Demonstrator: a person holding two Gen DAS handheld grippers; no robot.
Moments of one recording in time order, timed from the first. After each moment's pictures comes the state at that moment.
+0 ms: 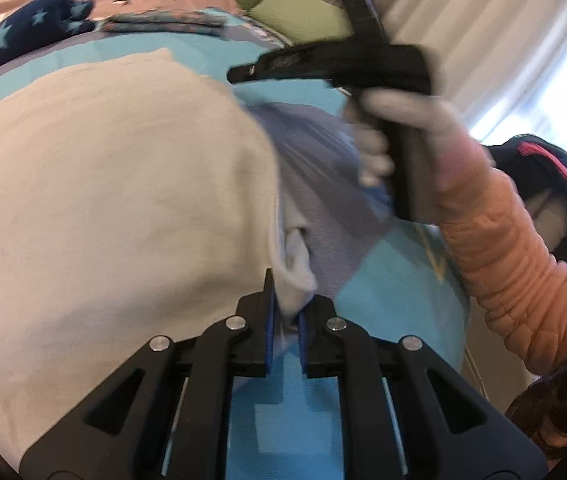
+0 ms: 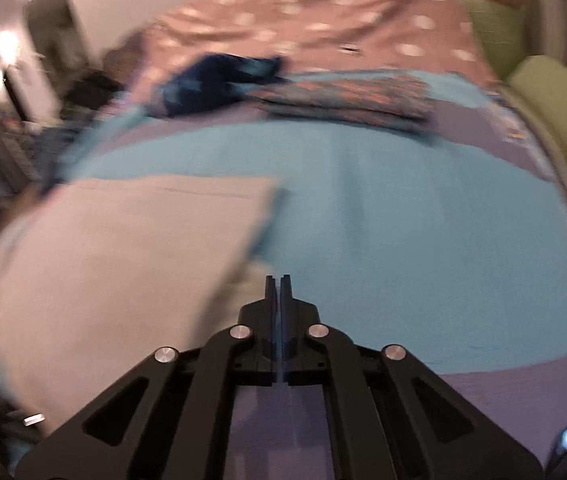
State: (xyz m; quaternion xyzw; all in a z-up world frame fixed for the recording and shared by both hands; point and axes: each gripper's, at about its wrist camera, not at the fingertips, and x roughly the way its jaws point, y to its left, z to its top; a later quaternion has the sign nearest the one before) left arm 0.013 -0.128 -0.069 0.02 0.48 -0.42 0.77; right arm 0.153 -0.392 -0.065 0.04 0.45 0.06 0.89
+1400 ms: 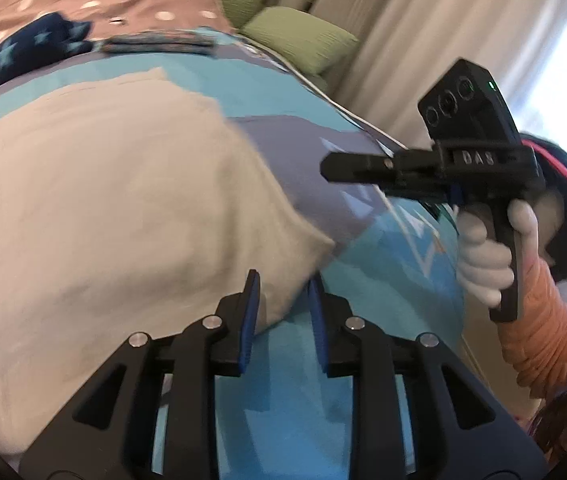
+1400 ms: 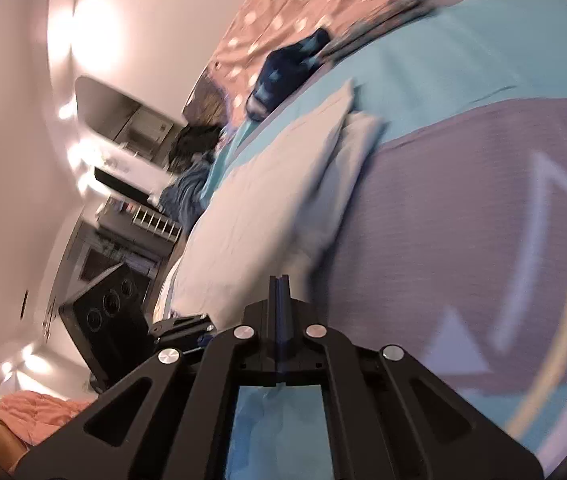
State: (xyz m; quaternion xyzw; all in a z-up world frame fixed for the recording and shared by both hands) left arm 0.005 -0.128 -0.065 0.02 0.45 -0.43 0.78; right arm -0.007 -0.427 -0.053 0.35 0.42 0.28 0.79
